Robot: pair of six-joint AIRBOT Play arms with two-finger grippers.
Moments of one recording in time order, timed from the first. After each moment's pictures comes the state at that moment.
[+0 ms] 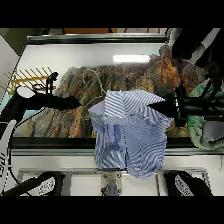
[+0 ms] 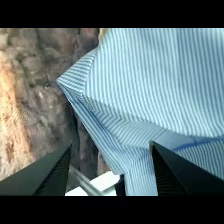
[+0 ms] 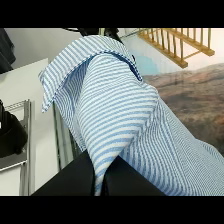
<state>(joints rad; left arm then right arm) 0.08 -1.27 1.00 0.83 -1.12 -1.12 -0.22 -0.93 0.93 -0.14 1.58 0.22</state>
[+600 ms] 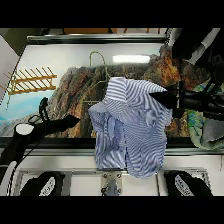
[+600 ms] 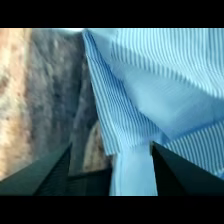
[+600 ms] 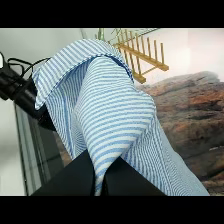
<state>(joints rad) 0.11 -0.85 0.43 0.63 -0.87 -1.15 -0.22 -0.93 0.93 -0.11 1.42 0.23</state>
